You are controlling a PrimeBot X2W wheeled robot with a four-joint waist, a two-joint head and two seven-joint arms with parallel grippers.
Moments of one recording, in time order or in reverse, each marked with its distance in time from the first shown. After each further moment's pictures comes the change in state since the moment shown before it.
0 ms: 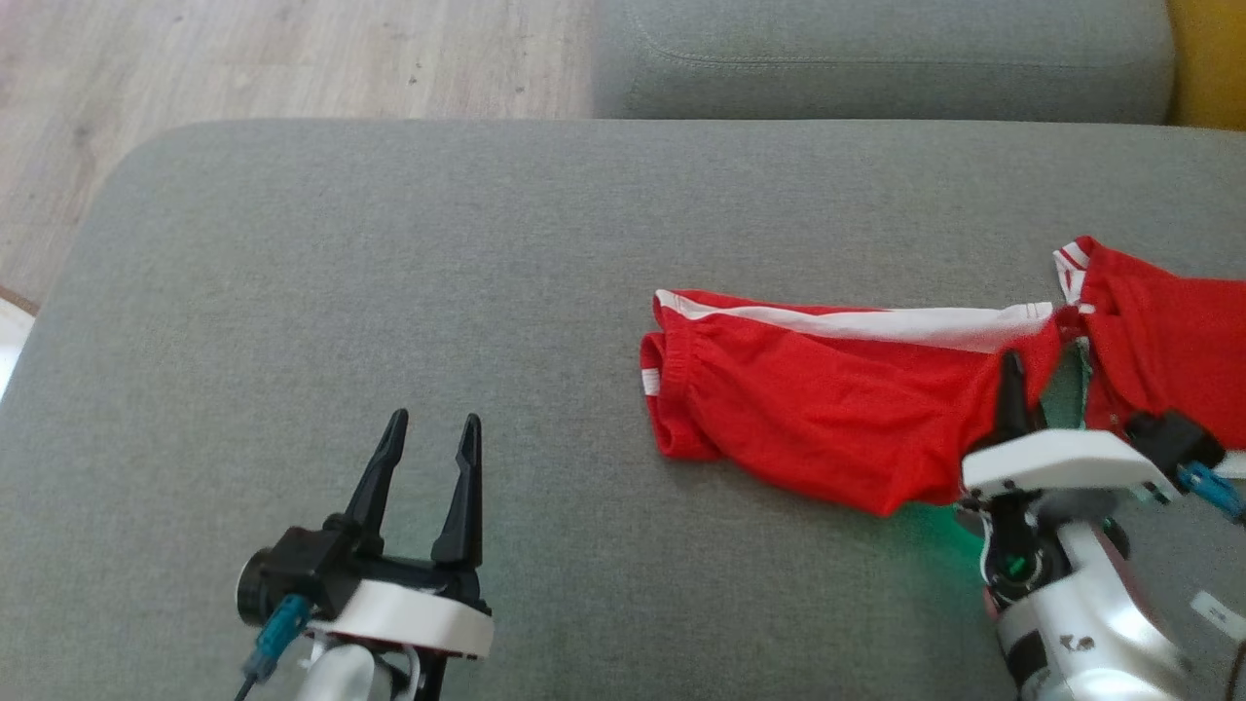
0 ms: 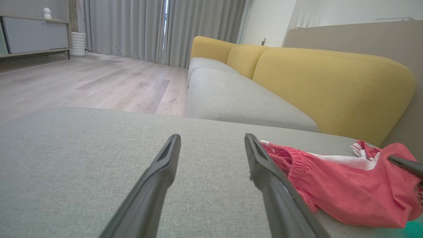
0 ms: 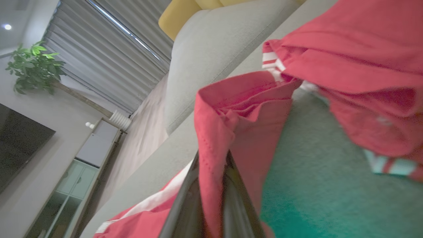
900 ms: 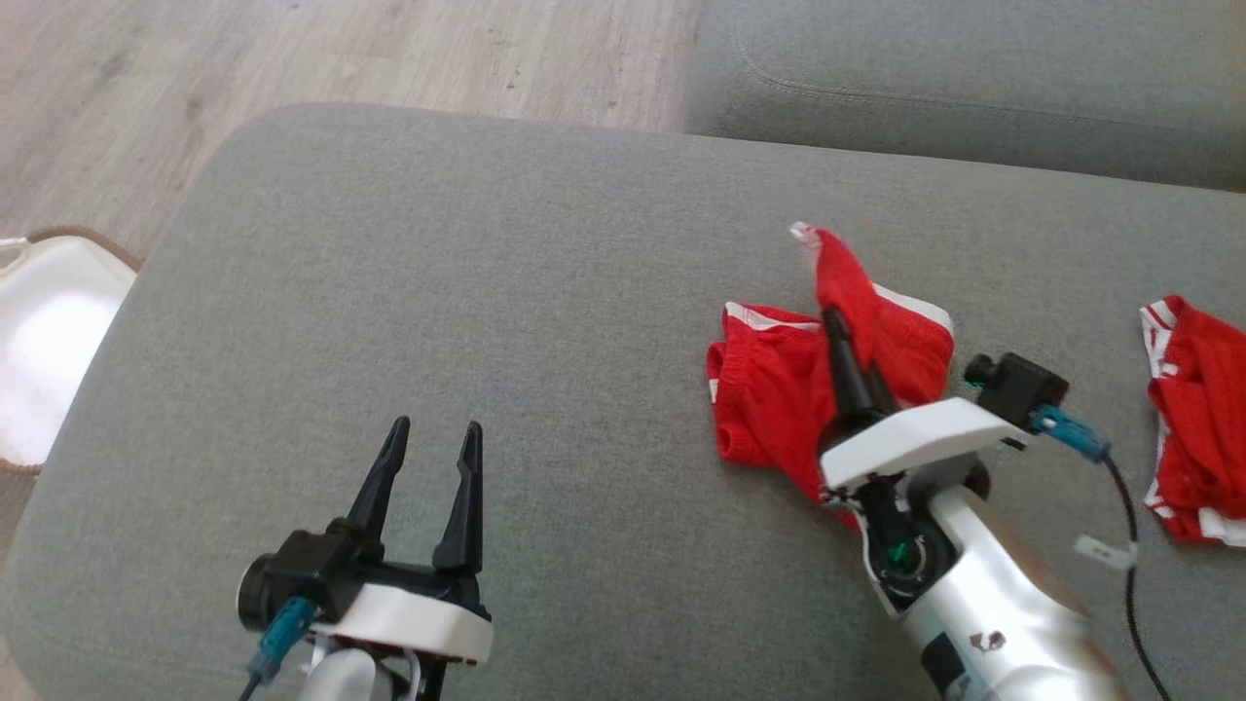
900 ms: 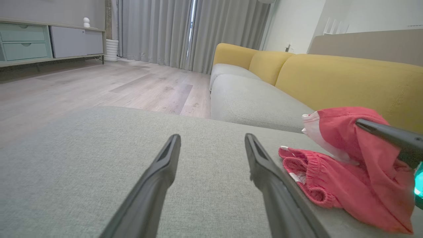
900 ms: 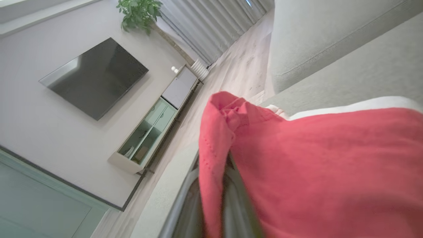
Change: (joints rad) left arm 0.000 0.000 0.000 0.023 0.009 -0.001 0.000; right arm -0.036 -0.003 0.435 -0.158 0.197 0.000 -0.015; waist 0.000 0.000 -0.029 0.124
